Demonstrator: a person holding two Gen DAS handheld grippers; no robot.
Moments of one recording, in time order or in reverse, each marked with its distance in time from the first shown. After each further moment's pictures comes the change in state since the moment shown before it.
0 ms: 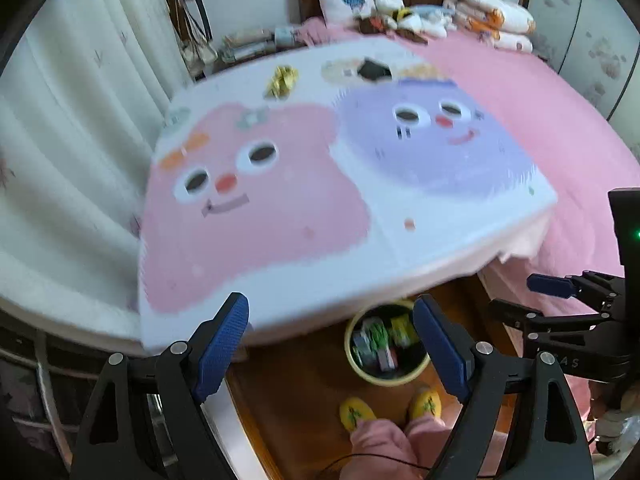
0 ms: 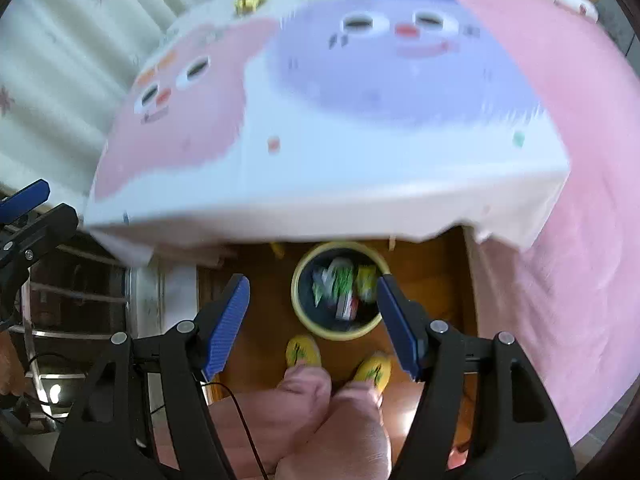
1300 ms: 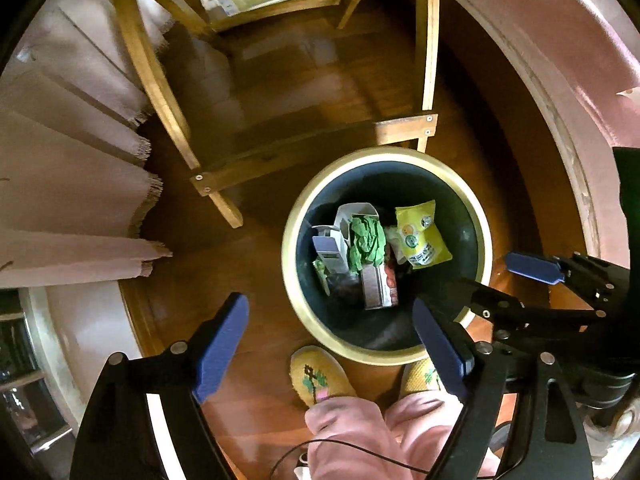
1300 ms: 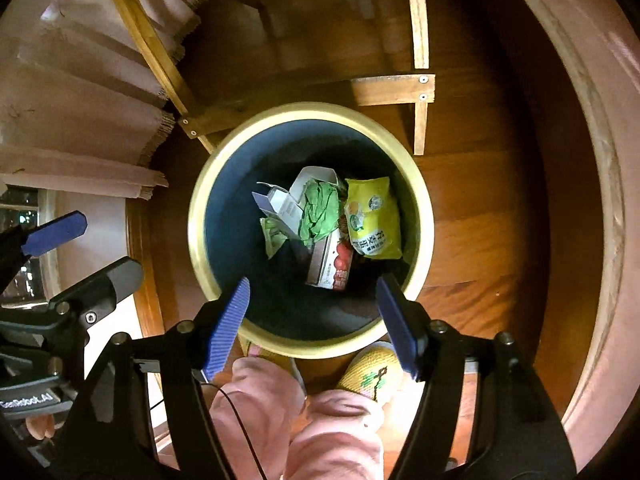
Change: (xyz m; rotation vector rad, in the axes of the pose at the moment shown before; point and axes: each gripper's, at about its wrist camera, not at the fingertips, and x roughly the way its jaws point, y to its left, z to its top) left arm 0.445 -0.085 -0.212 -0.077 0.415 -0.062; right arm 0.412 -0.099 -0.143 0.027 0.293 0.063
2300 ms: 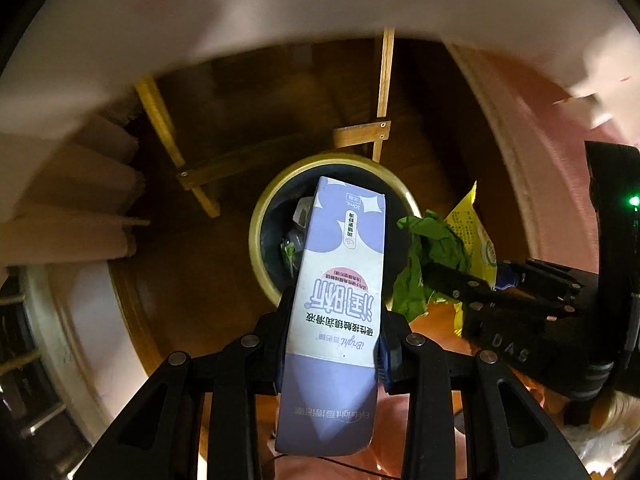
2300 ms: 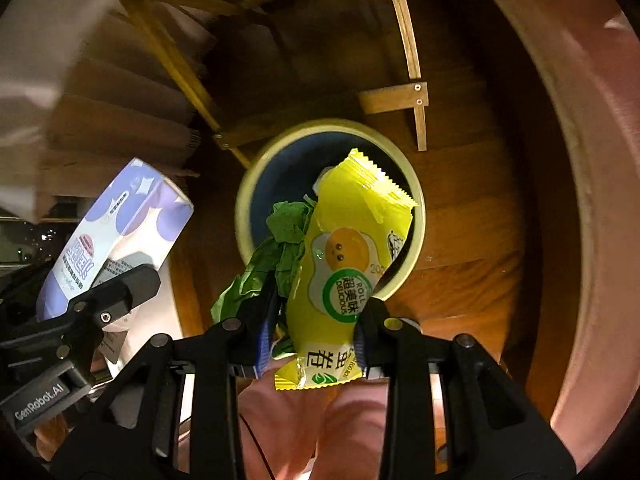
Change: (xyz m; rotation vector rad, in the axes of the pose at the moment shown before) left arm -0.074 -0.049 -0.023 -0.006 0.023 -0.085; right arm -0.067 -0.013 -0.021 0.048 -0.005 0.090
